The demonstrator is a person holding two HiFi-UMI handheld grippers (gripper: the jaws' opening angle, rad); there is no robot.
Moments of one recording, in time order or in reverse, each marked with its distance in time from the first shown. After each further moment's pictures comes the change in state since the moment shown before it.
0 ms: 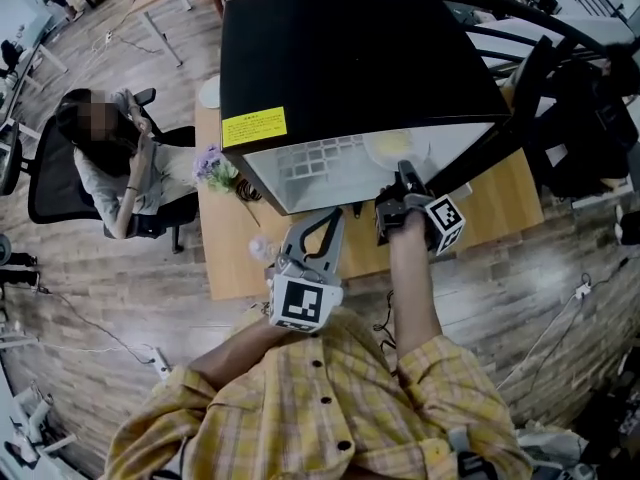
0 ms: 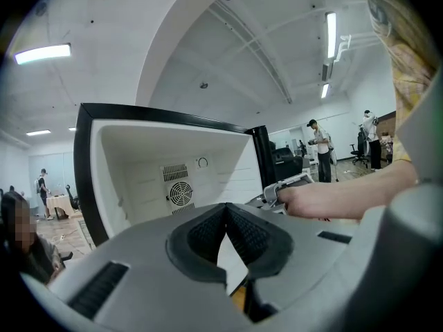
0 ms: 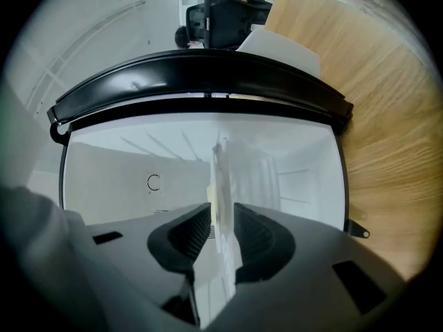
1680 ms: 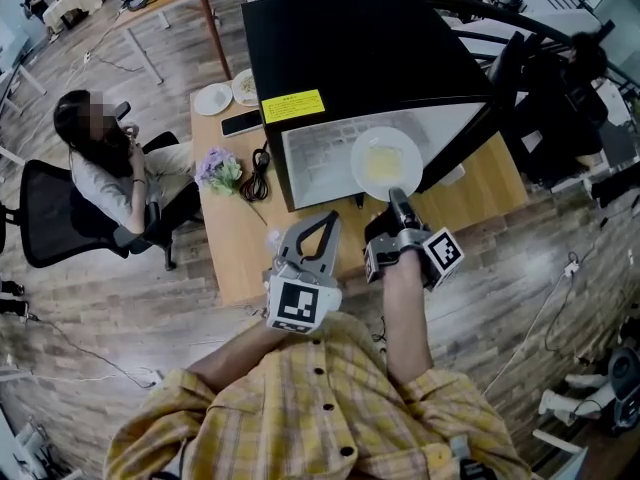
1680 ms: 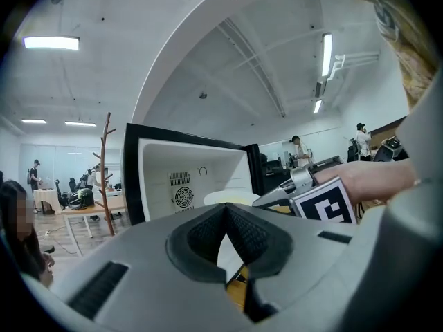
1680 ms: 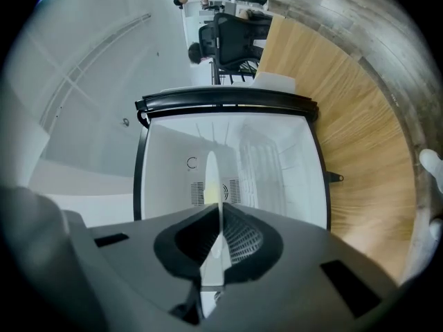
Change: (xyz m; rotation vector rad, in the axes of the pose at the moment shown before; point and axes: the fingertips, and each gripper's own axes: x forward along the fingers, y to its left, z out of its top) left arm -0.070 0.017 -0.003 -0.042 -0.078 -0.077; right arm -0.114 0.045 -0.094 0.000 -0.058 0.063
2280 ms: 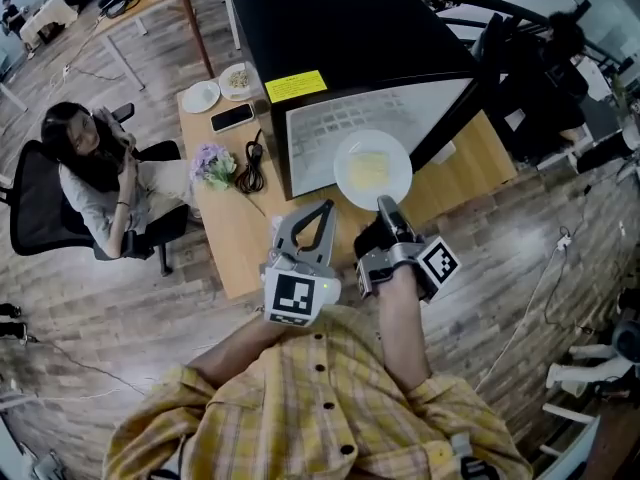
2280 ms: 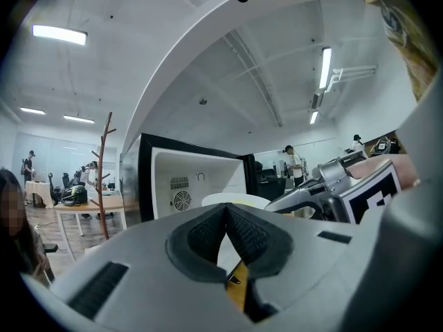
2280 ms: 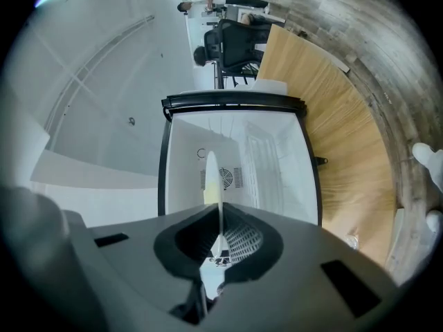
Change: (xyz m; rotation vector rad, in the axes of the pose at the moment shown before) left arm -0.030 0.005 0.009 -0.040 -0.053 -0.049; right arm -0.061 0.013 -0.052 -0.010 -0.007 0.012
